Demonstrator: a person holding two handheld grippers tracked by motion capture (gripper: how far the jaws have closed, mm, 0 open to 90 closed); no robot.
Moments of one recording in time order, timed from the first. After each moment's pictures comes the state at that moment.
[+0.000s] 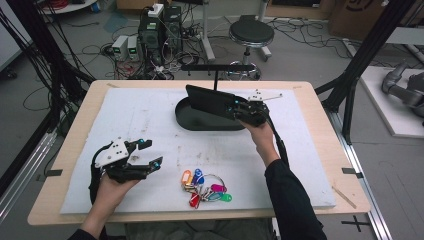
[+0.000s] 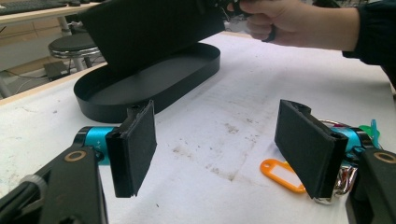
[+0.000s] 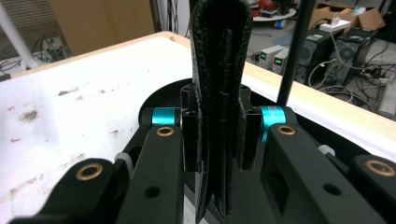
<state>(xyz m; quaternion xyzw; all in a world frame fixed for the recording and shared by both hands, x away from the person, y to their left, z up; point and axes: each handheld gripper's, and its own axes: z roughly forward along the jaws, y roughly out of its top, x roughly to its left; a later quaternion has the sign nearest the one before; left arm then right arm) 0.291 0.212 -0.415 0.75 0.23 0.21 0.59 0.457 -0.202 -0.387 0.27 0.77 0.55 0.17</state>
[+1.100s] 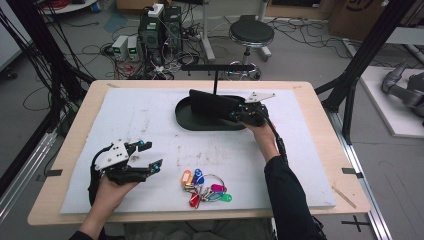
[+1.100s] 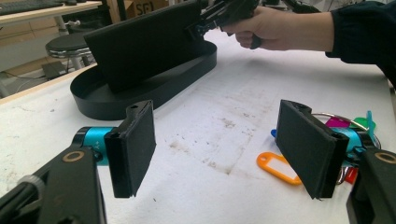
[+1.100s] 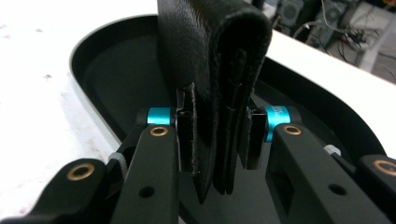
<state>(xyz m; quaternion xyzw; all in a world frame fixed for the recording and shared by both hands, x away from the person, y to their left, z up) 0.288 0.212 -0.417 0.75 0.22 0.21 0.58 0.488 -0.212 -0.421 0.29 0.81 0.47 0.18</state>
